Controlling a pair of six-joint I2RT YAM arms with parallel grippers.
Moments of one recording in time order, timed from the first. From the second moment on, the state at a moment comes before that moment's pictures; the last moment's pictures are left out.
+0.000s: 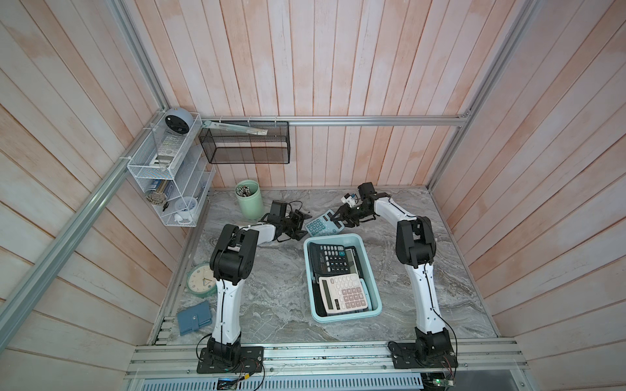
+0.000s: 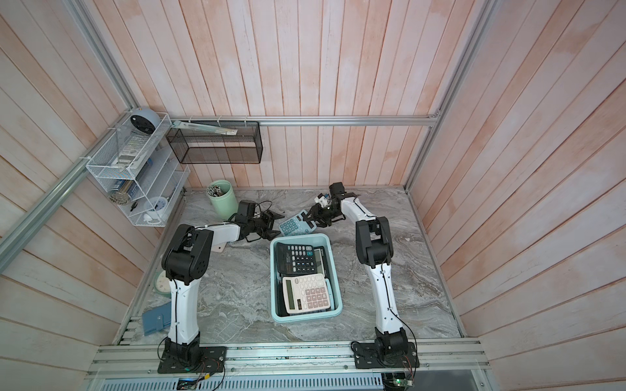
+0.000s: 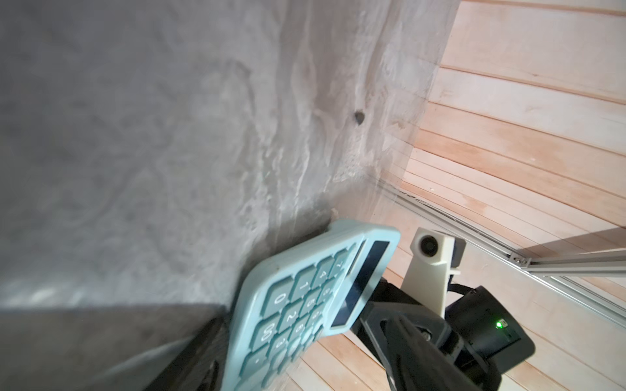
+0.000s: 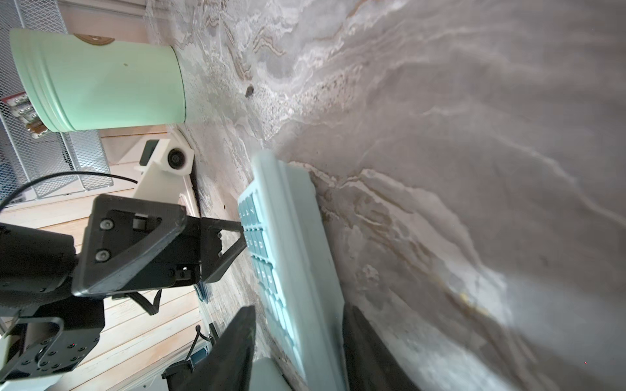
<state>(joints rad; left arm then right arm) -0.29 2.22 1.41 0.12 0.60 -1.43 0.27 2.49 2.07 -0.75 -0.86 0.43</state>
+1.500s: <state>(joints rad) -0.23 1.62 1.44 -0.58 0.41 -1.04 0.20 1.67 1.50 -0.67 -0.83 0.56</state>
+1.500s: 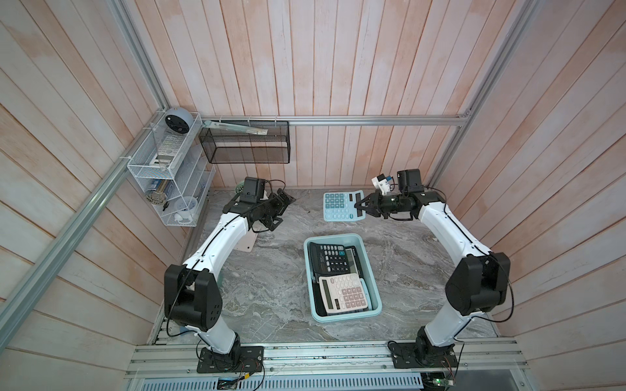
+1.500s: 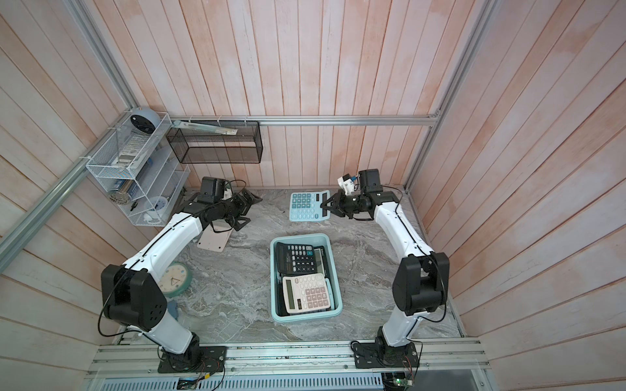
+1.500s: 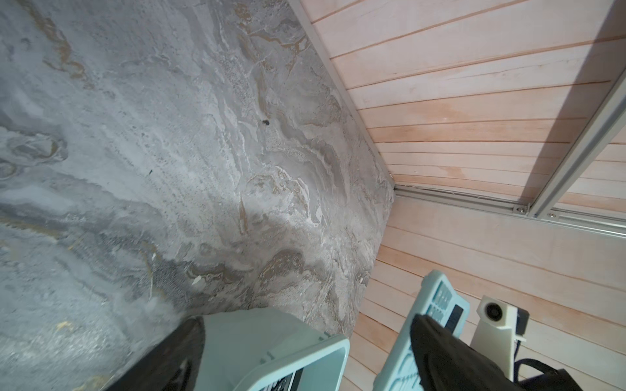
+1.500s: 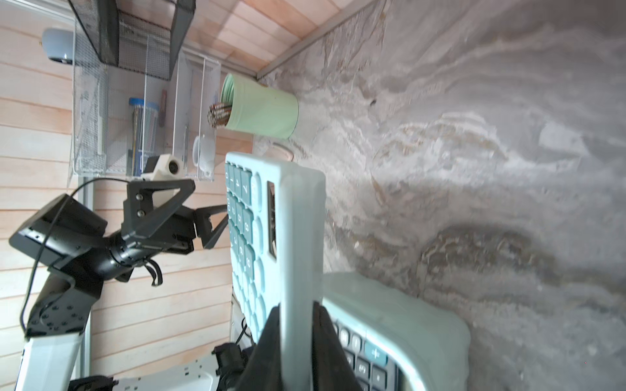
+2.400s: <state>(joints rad) -0.23 1.53 1.31 -0.68 0.41 -0.96 0.41 1.47 1.19 -0.79 -0.62 0.53</state>
